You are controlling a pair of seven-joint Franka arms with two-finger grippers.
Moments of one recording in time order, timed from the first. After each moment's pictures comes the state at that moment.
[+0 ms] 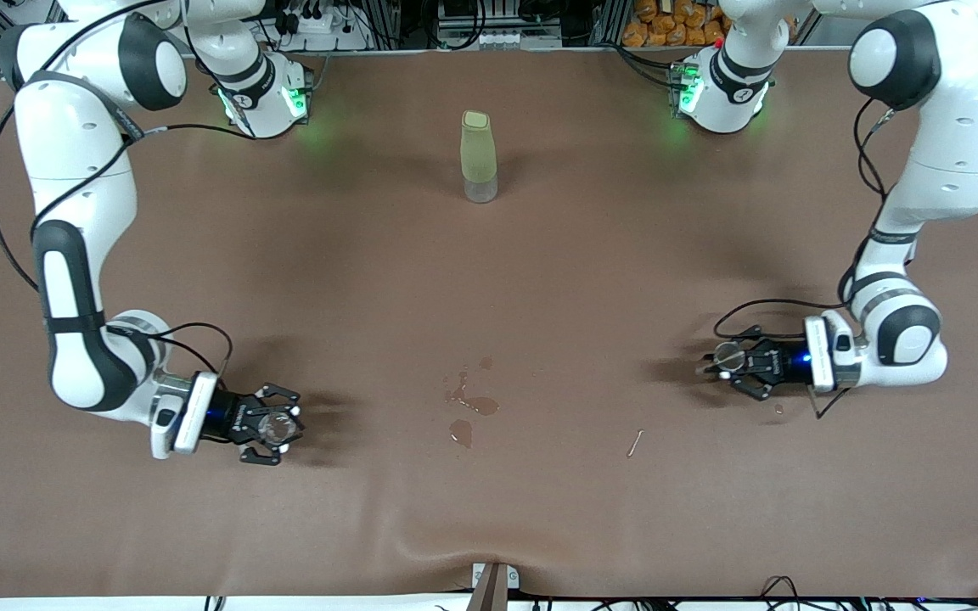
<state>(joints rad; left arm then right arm) 0.22 0.90 -0.09 -1.57 -1.27 1.62 2.42 0.02 0.91 -0.04 -1.41 1.53 1.85 -2.17</state>
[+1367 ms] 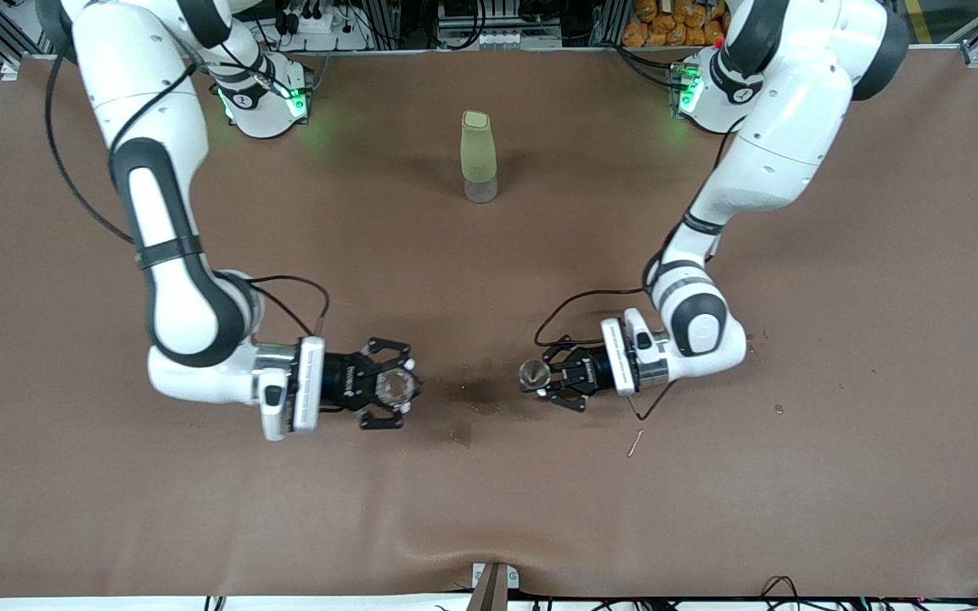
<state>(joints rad) -0.32 0.89 -0.09 -1.54 -1.88 2.09 2.46 0.33 0.74 -0.03 -1.40 1.57 1.95 -1.75</state>
